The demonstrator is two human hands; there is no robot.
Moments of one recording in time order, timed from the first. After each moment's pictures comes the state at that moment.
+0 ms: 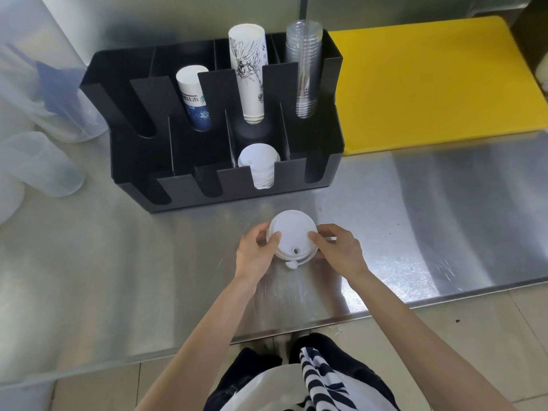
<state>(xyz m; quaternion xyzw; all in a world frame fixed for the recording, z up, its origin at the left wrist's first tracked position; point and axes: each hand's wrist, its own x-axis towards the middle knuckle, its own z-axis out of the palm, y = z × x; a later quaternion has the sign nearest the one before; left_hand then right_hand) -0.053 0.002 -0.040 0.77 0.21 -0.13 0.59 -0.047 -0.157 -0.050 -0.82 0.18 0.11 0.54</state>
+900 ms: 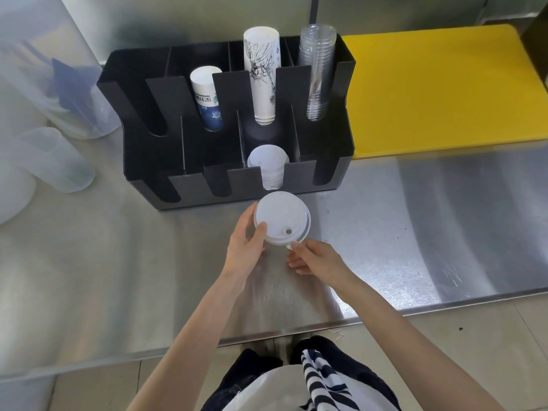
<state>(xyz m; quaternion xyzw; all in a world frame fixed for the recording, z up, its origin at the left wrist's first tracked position) -0.052 0.028 -0.023 0.72 0.17 -0.08 0.67 -0.061 -0.121 -0.042 -0.72 0.10 0.24 0.65</state>
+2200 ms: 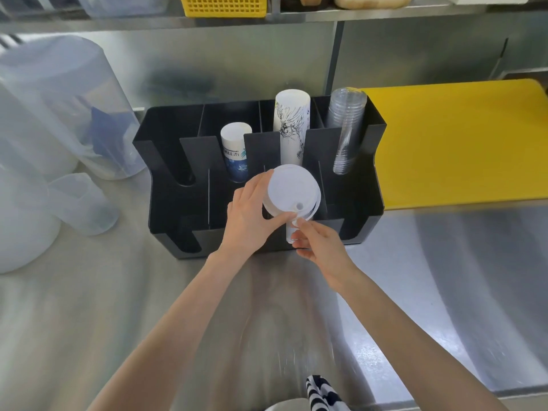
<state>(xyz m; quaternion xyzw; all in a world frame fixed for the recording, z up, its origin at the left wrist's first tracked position) 0.066 0.065 0.038 0.93 -0.04 0.09 0.36 0.049 -0.073 0.007 -0.67 0.12 0.15 0.72</state>
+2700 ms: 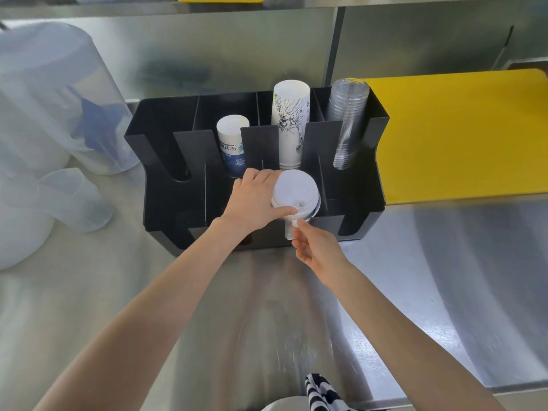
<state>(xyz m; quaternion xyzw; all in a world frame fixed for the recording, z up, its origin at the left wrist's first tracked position) 0.105 0.066 0.038 0.98 -0.12 0.00 0.16 0.055 -0.069 -0.006 -0.58 0.26 0.21 0.75</state>
